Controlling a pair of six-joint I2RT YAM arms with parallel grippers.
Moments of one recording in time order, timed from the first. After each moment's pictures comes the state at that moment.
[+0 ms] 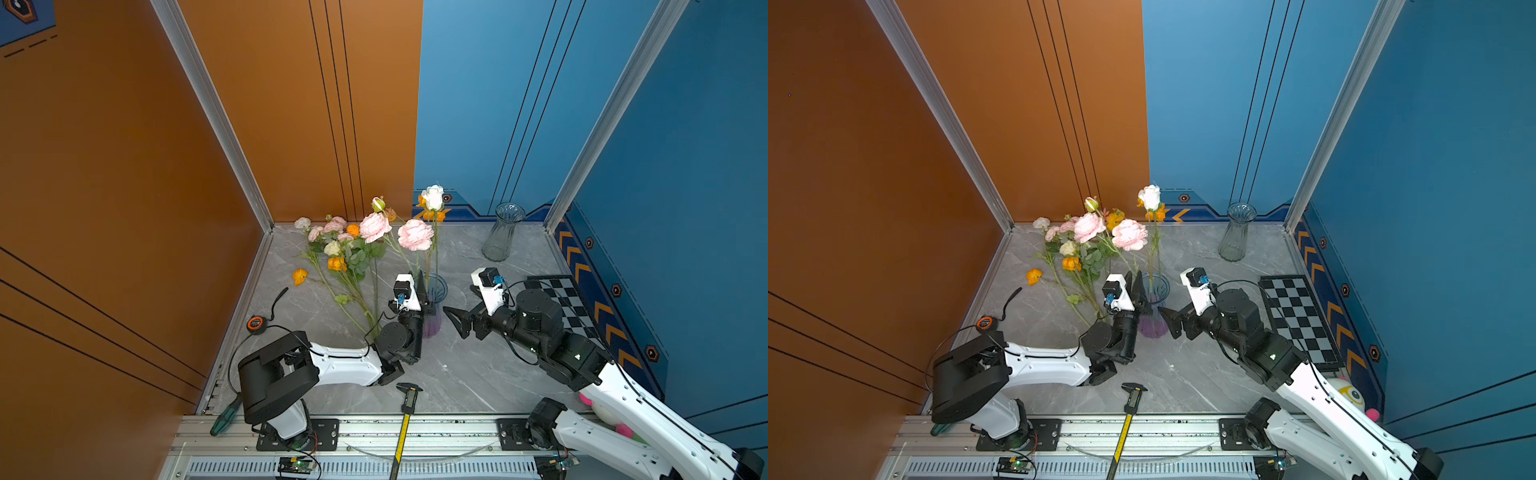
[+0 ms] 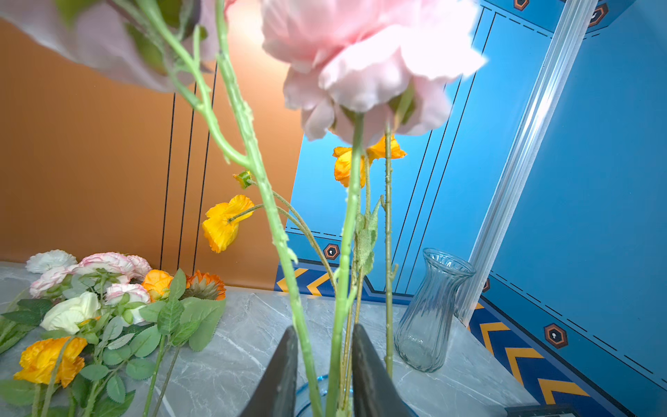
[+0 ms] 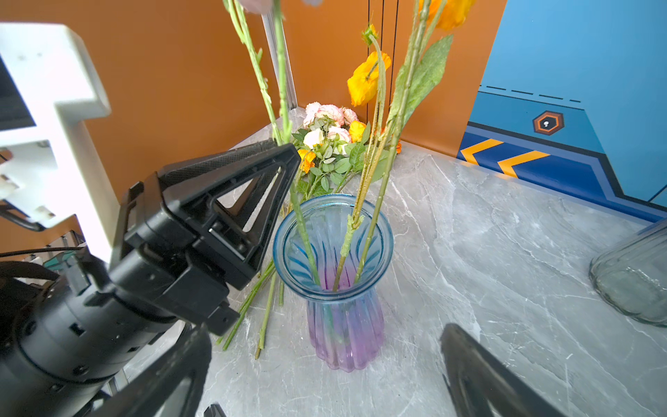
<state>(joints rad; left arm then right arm) -1.13 1.61 0.74 1.29 -0.97 0.07 0.72 0.80 0.84 -0.36 -0.04 0.11</state>
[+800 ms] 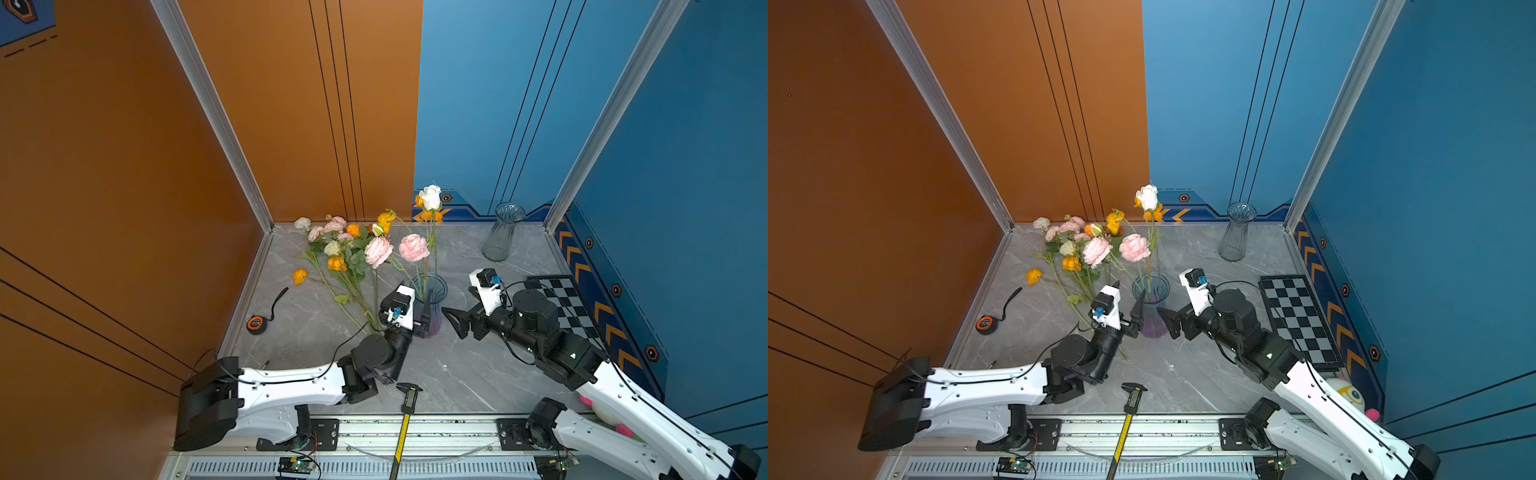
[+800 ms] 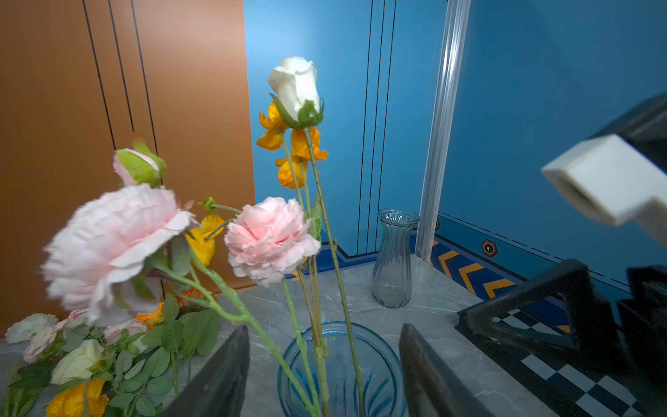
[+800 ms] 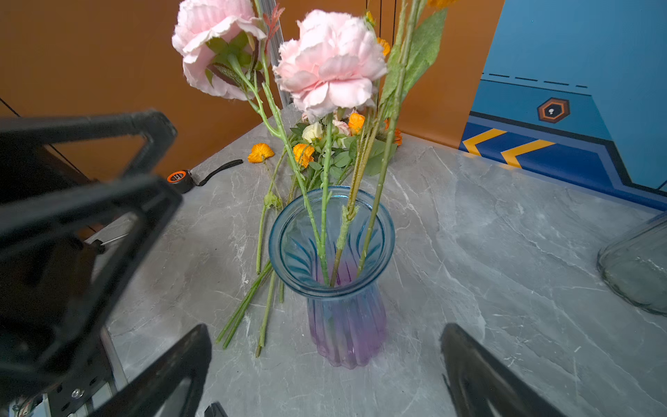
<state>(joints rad) -1.20 1.12 0.66 0.69 -0.84 0.07 0.73 0.80 0.81 -0.35 -0.01 0.13</state>
